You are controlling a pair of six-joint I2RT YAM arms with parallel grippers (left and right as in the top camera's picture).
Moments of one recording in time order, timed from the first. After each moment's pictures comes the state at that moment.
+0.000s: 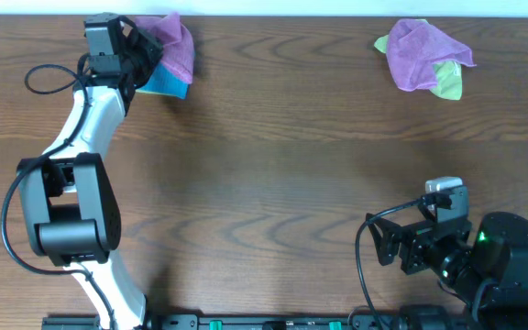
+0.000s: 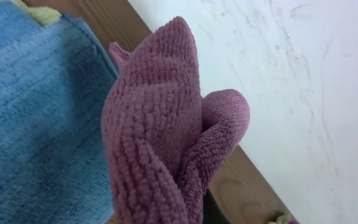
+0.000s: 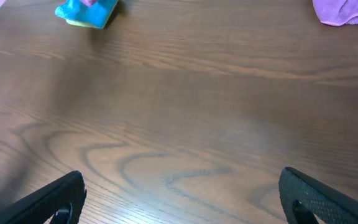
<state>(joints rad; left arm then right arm) 0.07 2.01 1.47 -0.06 0.30 -0.90 0.03 0.55 0.88 -1.02 -0.37 0.04</state>
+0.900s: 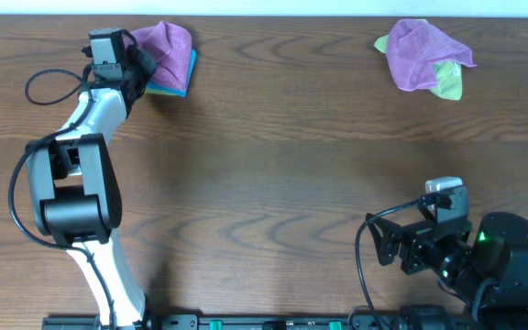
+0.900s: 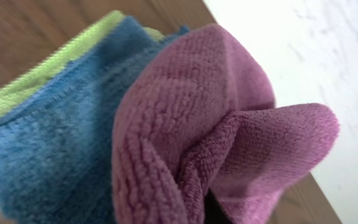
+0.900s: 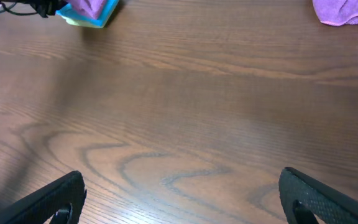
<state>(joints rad) 0.10 2.14 1.47 -0.04 0.15 -0.85 0.03 0.55 0.88 -1.02 -0.37 0.04</state>
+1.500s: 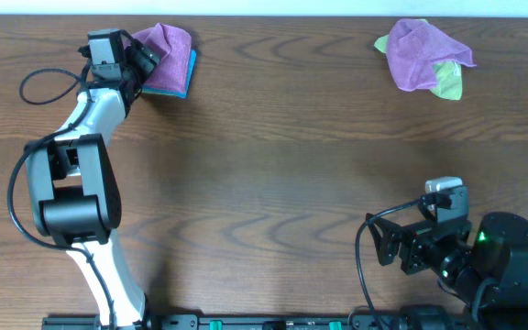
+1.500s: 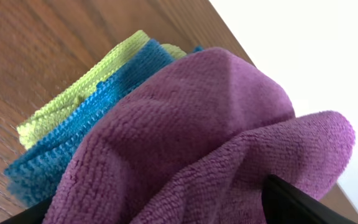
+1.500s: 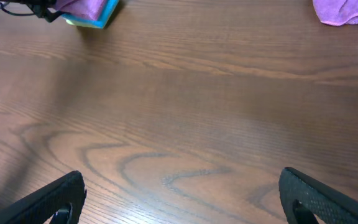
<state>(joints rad) 0.10 2.12 1.47 -0.06 0.10 -0.77 0.03 0.55 0.88 -1.02 -0.37 0.04</state>
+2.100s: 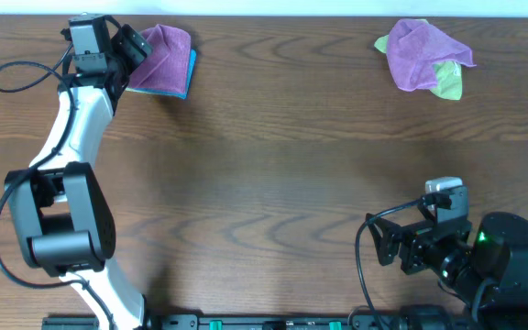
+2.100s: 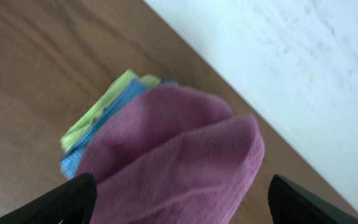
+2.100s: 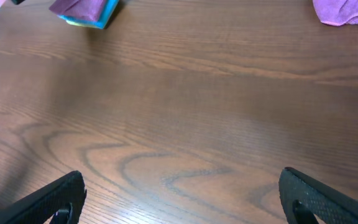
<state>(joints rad) 0.11 1.94 1.48 -0.24 0.07 -0.67 0.03 0.55 0.88 -1.02 -0.37 0.04</state>
